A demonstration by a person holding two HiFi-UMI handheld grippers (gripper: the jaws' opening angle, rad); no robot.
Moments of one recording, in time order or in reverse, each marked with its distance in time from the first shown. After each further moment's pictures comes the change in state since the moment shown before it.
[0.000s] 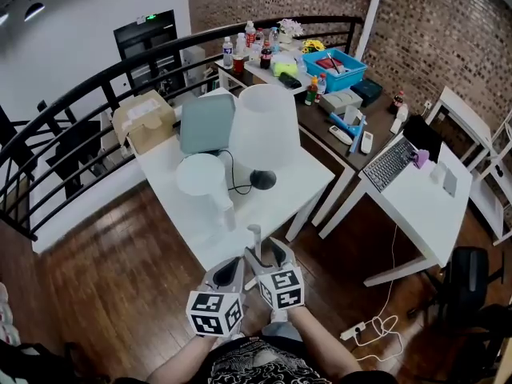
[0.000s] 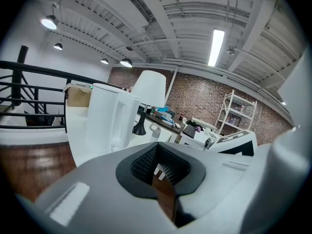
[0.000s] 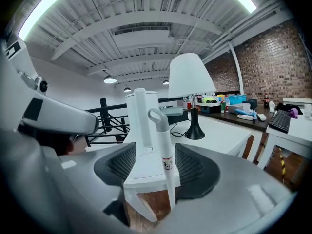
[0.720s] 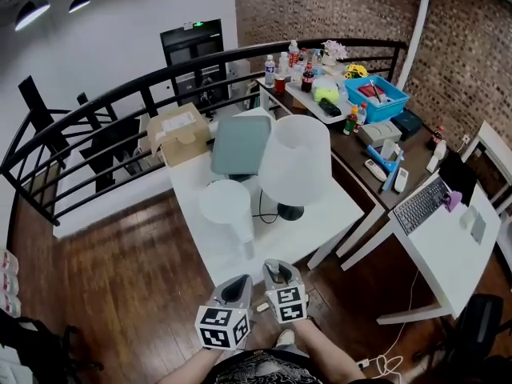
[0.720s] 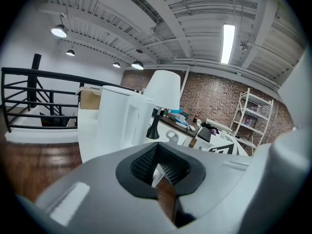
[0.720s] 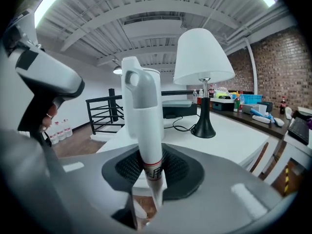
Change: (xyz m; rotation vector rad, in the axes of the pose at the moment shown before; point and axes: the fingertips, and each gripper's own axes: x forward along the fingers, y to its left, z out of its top) left arm 0.024 0.027 0.014 -0.031 -0.018 0.159; right arm 0.061 -0.024 -0.027 -0.107 0.081 0.091
